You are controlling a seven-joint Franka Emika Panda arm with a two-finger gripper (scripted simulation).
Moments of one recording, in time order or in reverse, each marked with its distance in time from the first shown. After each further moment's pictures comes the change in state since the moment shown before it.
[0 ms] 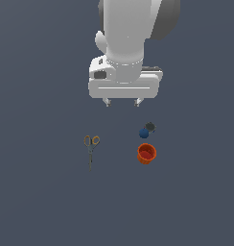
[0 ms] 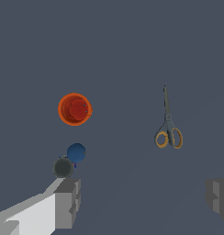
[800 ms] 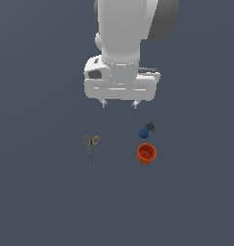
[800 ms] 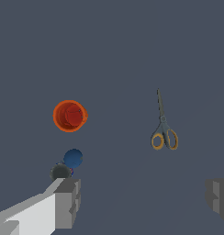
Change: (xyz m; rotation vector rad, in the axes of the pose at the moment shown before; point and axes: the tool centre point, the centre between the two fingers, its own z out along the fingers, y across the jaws) arm 0.009 0.011 -0.004 -0.008 0.009 0.042
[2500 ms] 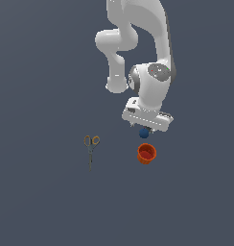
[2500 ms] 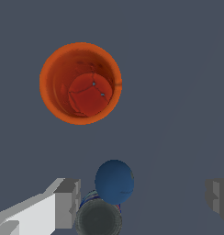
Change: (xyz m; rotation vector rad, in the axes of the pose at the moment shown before) arm -0.046 -0.110 0.192 -0.006 0.030 0.319
